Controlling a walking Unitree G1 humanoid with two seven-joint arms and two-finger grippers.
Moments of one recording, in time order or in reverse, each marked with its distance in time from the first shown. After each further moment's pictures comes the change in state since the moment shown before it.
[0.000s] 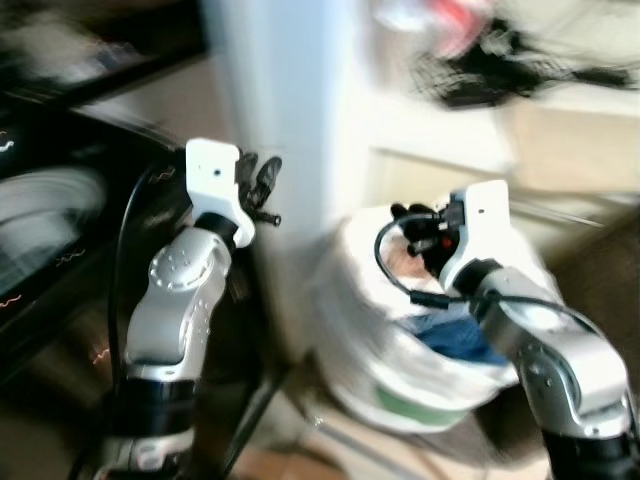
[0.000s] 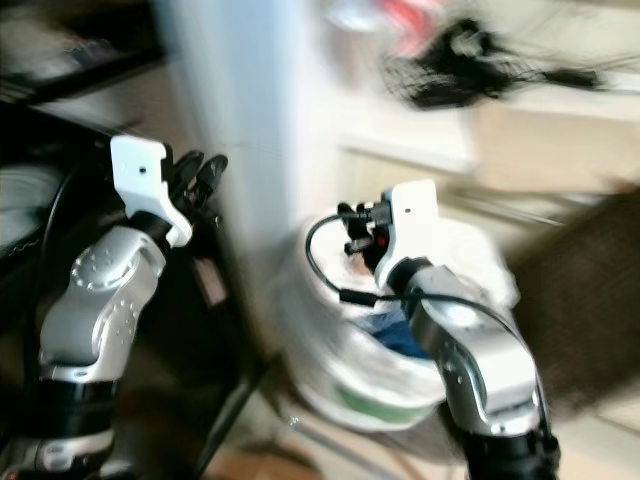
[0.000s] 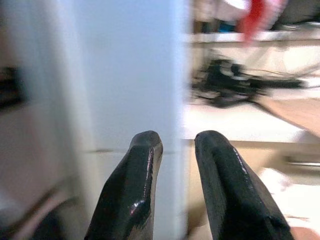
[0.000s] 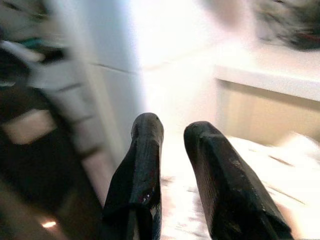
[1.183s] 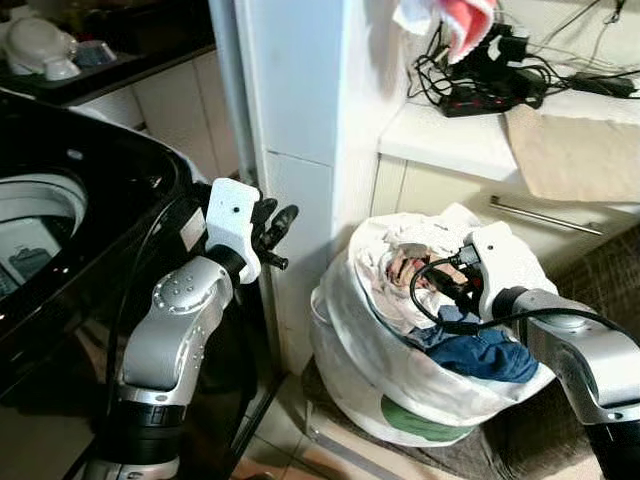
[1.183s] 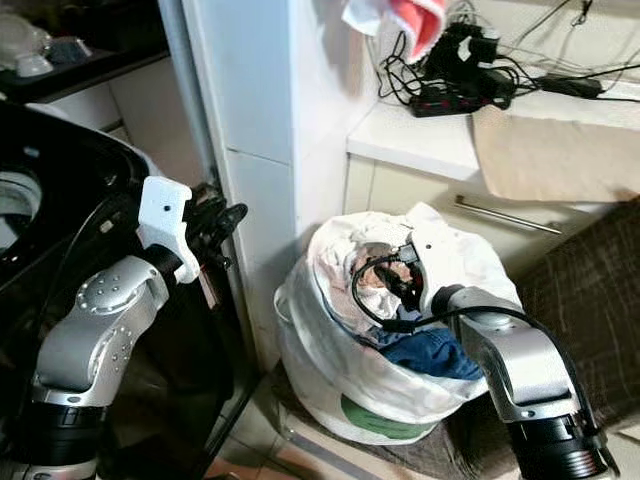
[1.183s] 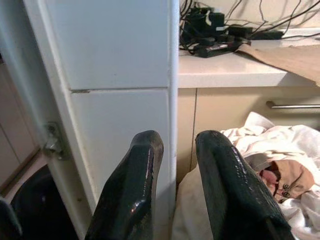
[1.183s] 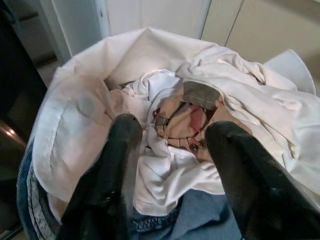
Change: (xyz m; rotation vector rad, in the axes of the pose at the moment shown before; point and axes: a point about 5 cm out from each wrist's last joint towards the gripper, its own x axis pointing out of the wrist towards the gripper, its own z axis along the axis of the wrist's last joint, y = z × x) left arm -0.021 0.002 -0.032 0.018 0.181 -0.106; right arm -0.010 -0.053 -0.051 -0.153 0.384 -0.012
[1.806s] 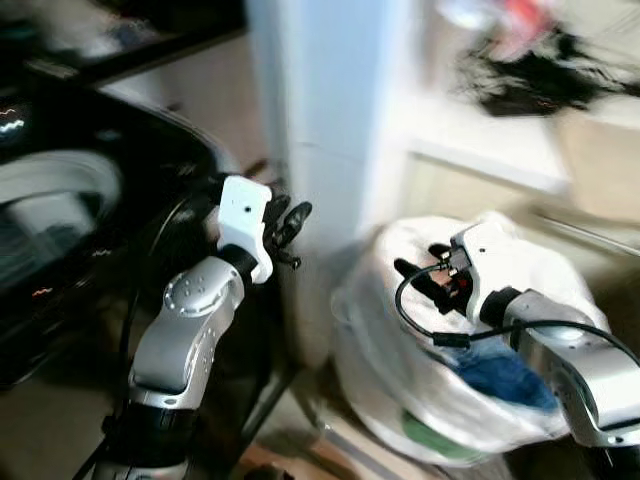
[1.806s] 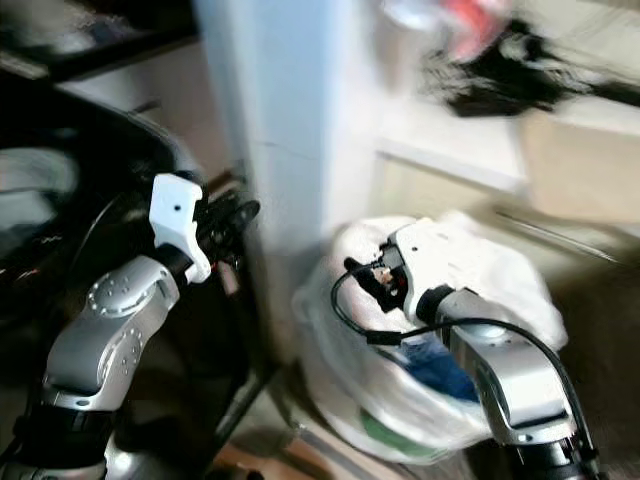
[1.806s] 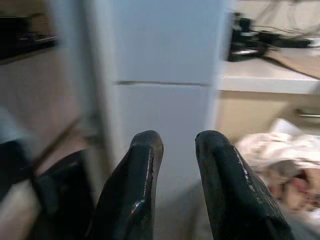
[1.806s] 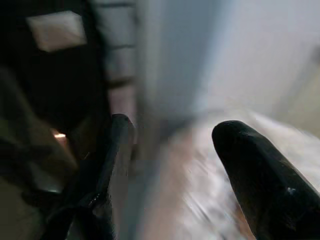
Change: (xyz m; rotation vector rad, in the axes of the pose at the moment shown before) left arm 0.002 -0.012 0.005 -0.001 -0.036 -0.031; right arm -0.011 0.029 0.020 -0.056 -0.210 0.158
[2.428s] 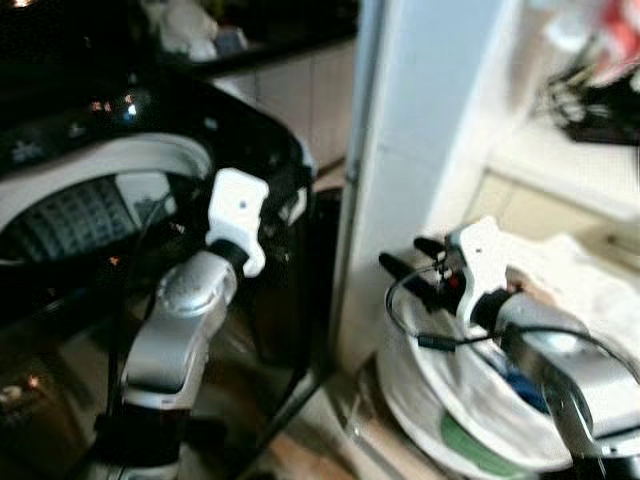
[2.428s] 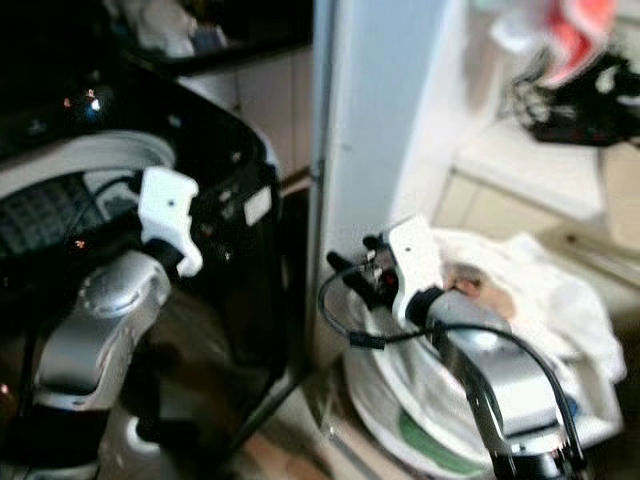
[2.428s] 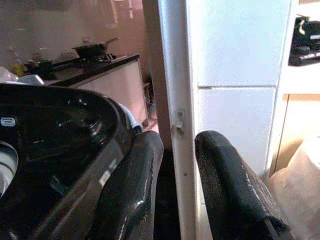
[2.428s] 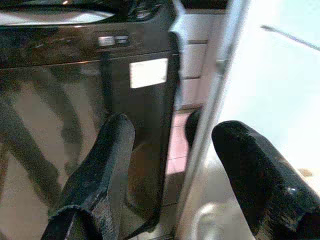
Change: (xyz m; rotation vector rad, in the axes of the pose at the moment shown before) left arm -0.002 0.007 0.008 0.090 -0.032 0.081; right arm 0.000 0.011 0.006 0.016 -0.080 0.012
